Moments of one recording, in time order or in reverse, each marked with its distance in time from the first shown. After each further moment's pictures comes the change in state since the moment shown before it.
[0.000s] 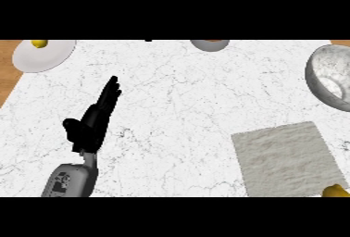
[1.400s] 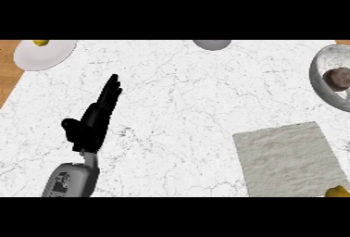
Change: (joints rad) left arm -0.005 -0.010 0.000 -0.019 -0.004 0.000 0.006; right arm -0.273 0.058 -0.075 0.653 0.038 0.153 -0.260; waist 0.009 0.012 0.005
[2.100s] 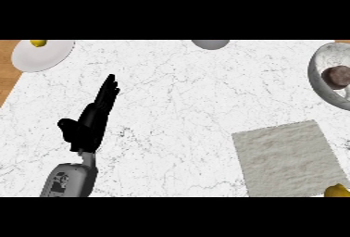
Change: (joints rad) left arm 0.003 0.003 0.016 0.006 0.006 0.000 -0.010; right arm -0.003 -0.111 -0.093 0.048 -0.121 0.232 0.177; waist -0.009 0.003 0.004
